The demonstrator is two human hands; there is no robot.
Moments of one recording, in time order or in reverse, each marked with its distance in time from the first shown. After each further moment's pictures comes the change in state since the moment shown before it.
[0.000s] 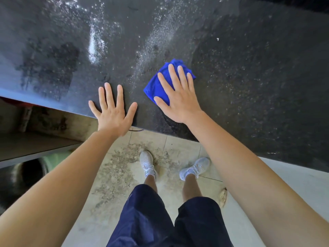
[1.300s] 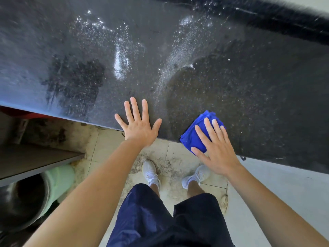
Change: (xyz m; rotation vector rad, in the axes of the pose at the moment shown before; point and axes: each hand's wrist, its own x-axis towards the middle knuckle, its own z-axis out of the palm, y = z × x) left_hand 0.001 -0.007 -0.007 -0.030 -0.122 0.087; right_hand -0.131 -0.001 0.009 -0.104 -0.207 0.083
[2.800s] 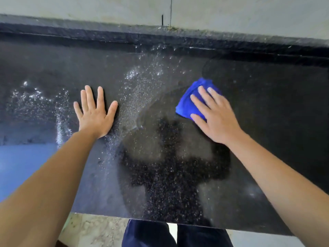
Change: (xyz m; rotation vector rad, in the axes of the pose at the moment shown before) left_hand 0.223 0.090 -0.114 0.049 0.147 -0.053; right_hand 0.213 0.228 -0.092 0.020 0.407 -0.038
